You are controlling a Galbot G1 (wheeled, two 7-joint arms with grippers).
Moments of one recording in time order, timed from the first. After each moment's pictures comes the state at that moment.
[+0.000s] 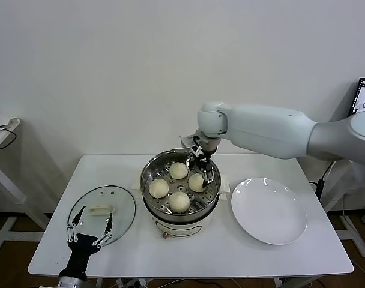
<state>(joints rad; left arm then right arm) 1.71 -1.36 -0.67 -2.00 0.16 -0.26 -0.01 0.60 1.14 -1.35 1.25 0.38 -0.20 -1.13</state>
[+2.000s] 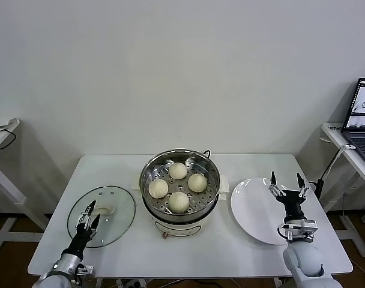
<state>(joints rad) 1.38 -1.27 -0.69 -1.53 1.37 -0.23 -0.24 -1.23 1.14 0.52 1.56 0.36 0.31 0.19</state>
